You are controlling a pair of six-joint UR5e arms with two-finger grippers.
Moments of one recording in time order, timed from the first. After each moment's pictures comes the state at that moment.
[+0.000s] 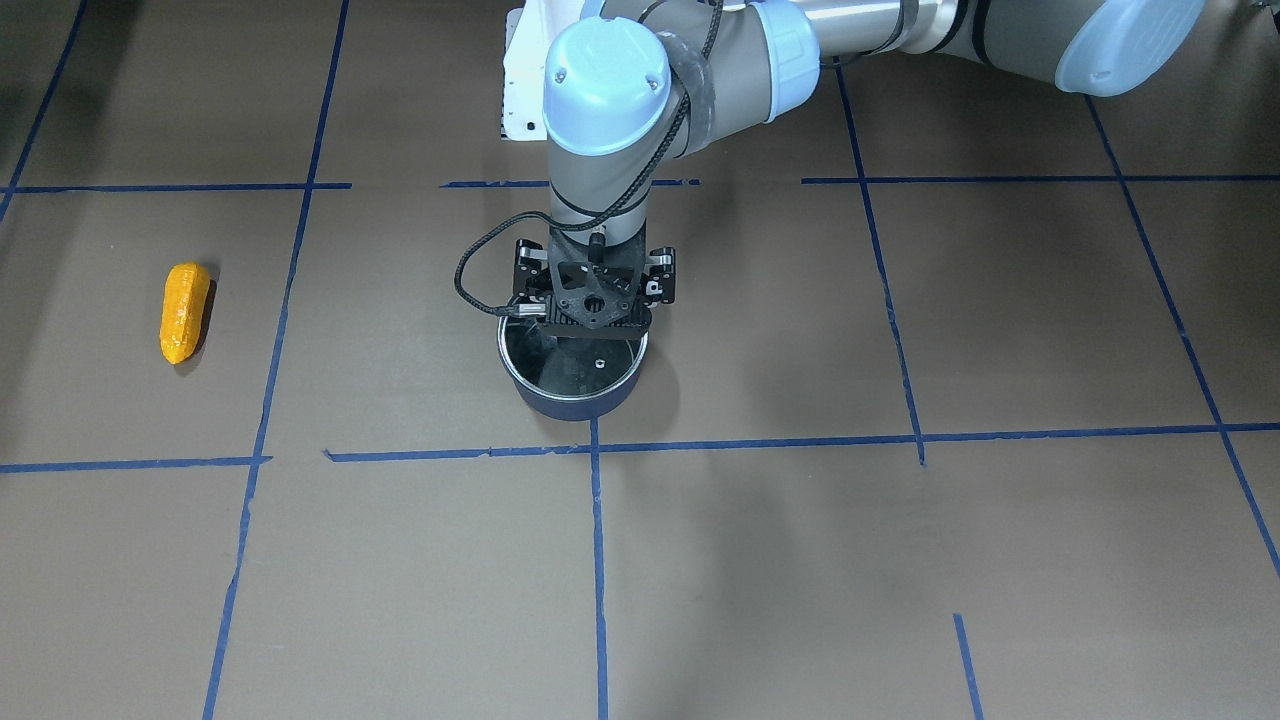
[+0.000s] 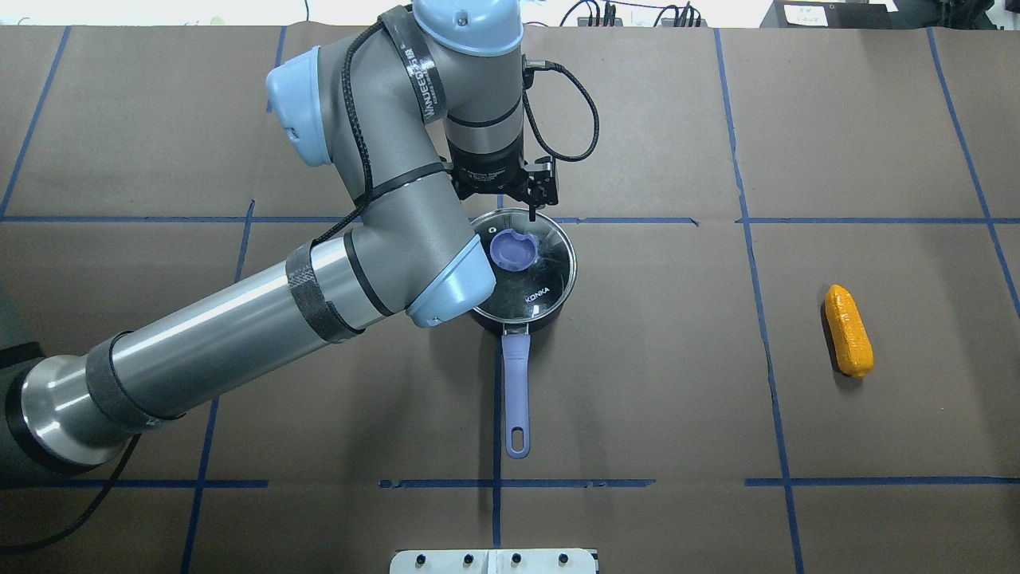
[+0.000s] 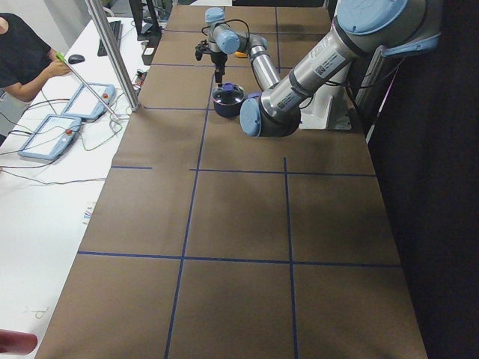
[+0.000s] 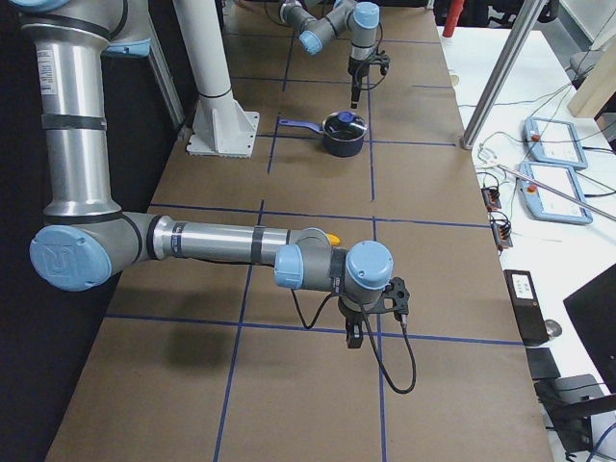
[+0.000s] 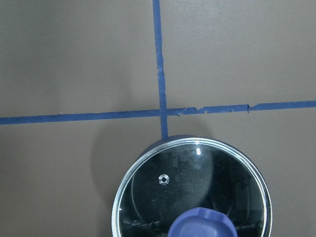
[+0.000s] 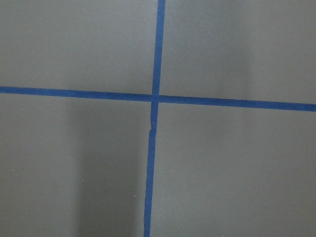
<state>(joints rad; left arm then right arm) -0.67 -2.61 -1.43 -1.40 -2.06 -1.04 1.59 -1.55 1.53 -1.58 2.38 -0.10</state>
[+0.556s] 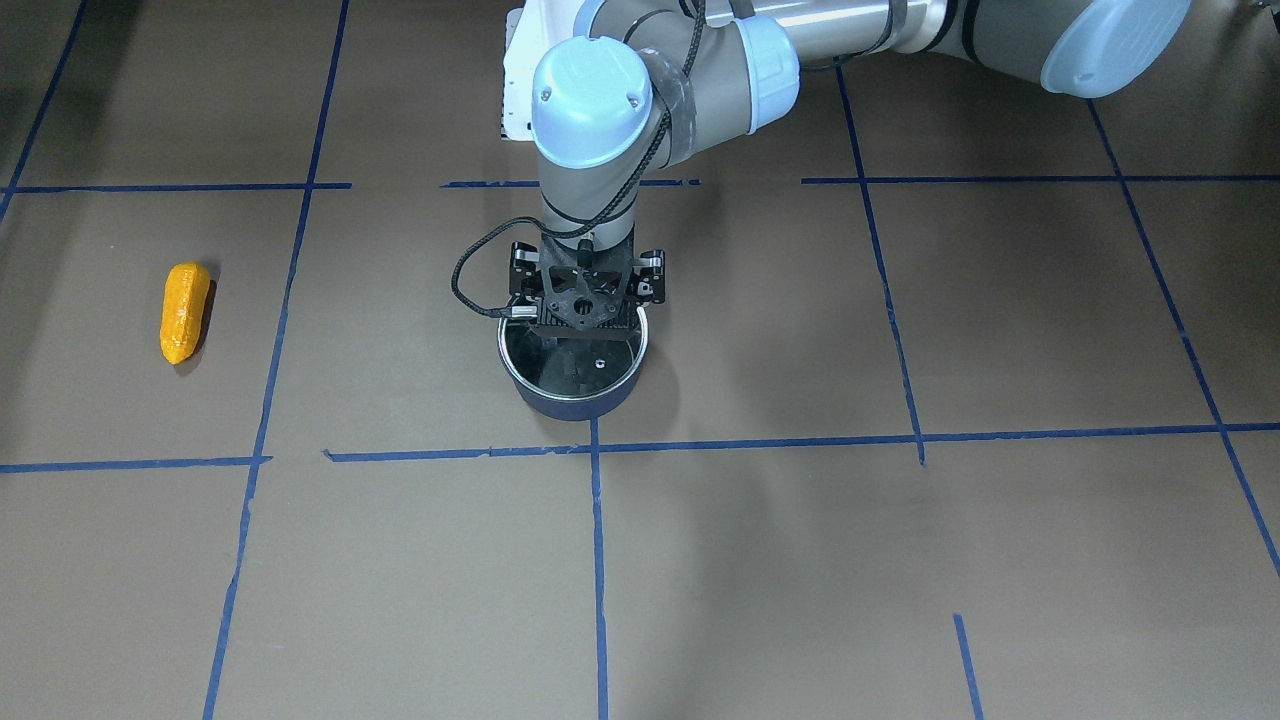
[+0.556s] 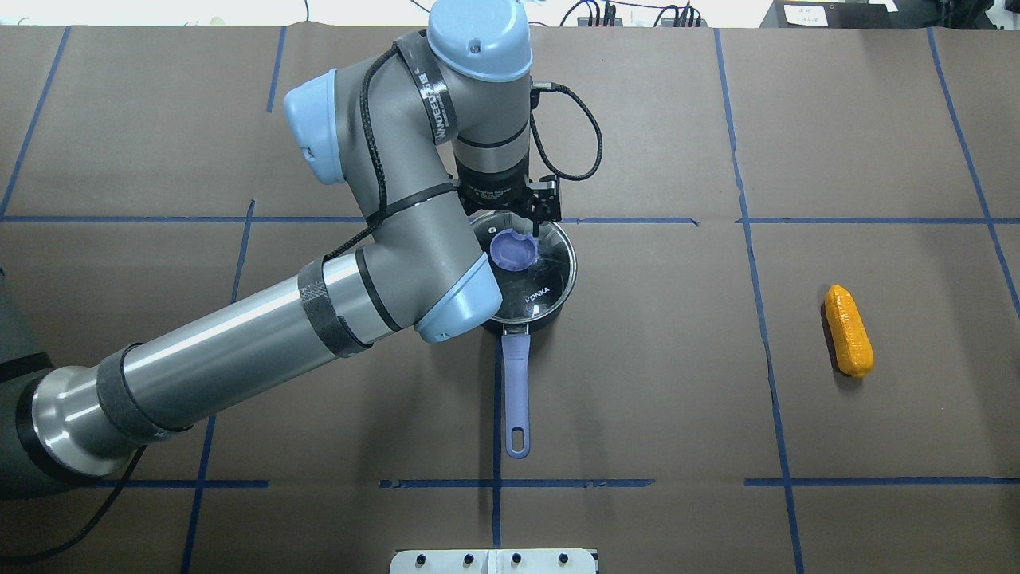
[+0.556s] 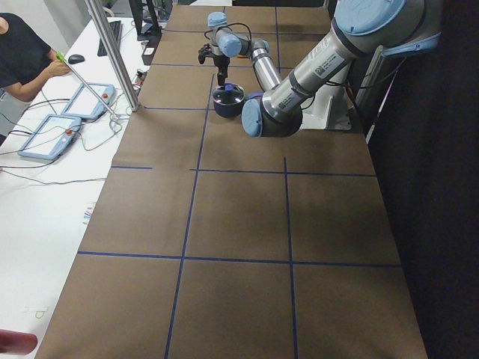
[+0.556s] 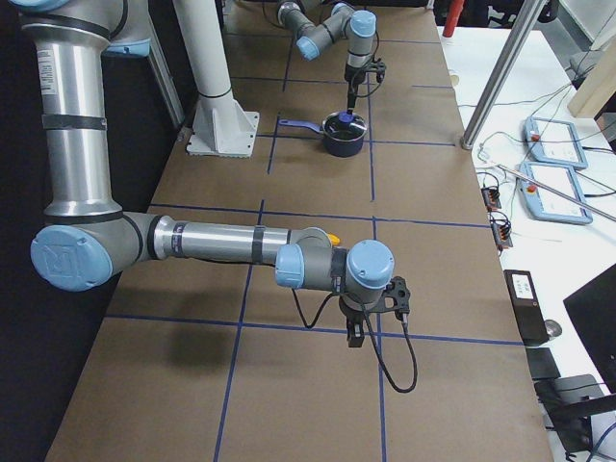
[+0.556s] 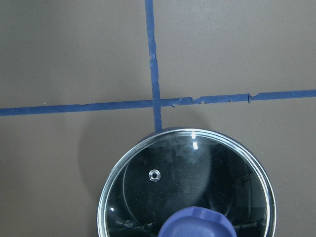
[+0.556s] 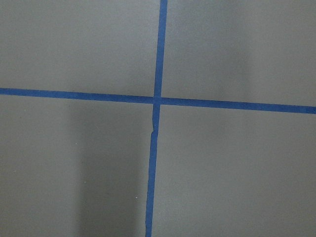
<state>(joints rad) -0.63 -2.61 -1.40 -1.42 -2.05 -1.05 1.59 -1.55 1.53 -1.58 2.39 -0.10</state>
